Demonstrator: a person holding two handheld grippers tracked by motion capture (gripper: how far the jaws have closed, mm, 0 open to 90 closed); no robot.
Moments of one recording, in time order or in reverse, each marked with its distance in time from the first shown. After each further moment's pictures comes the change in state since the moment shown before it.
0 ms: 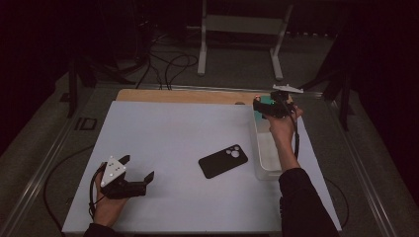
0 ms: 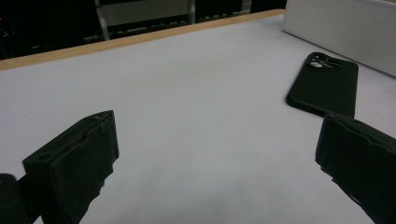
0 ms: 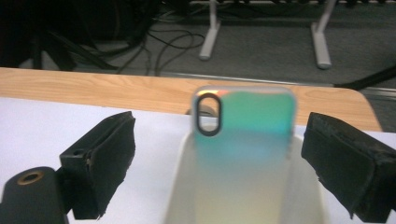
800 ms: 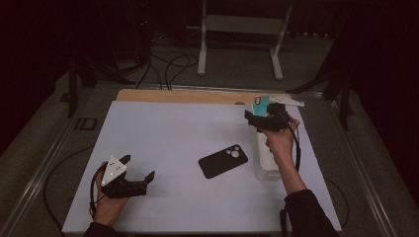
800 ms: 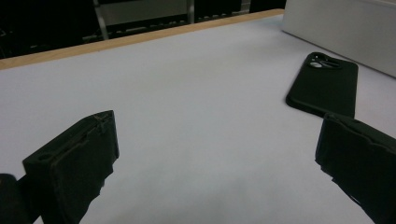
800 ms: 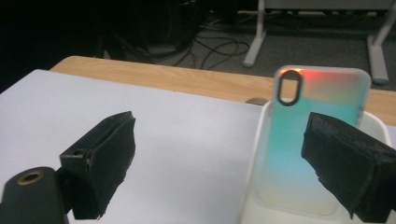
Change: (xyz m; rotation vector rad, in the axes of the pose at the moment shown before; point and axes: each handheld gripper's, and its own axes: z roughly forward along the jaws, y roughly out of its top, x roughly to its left) left arm 0.000 0.000 0.002 -0.001 -0.003 -0.001; right arm 0.033 -0.022 -0.051 -0.041 0.184 -0.043
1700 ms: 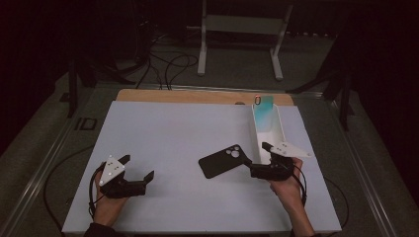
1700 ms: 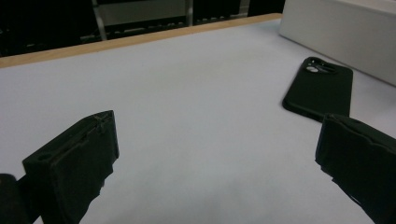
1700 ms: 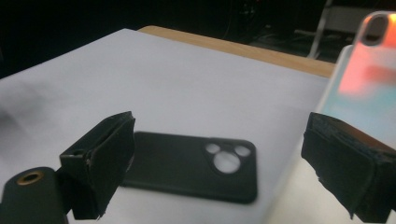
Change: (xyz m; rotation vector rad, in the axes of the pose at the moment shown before) left arm 0.002 0.001 -0.003 -0.013 -0.013 -0.027; right arm 0.034 -0.097 -0.079 -0.071 0.203 -0.177
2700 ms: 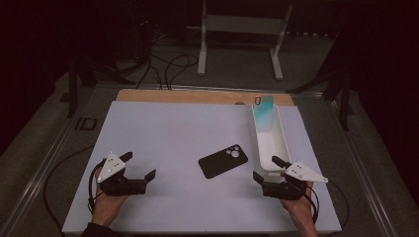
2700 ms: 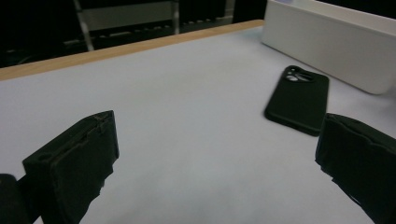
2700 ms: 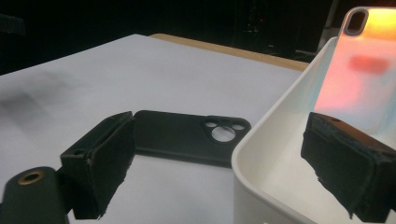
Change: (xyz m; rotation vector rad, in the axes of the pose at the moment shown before) left arm -0.005 0.021 -0.002 0.007 -0.073 0.025; right arm -0.006 -0.044 -0.033 -0.088 0.027 -0.030
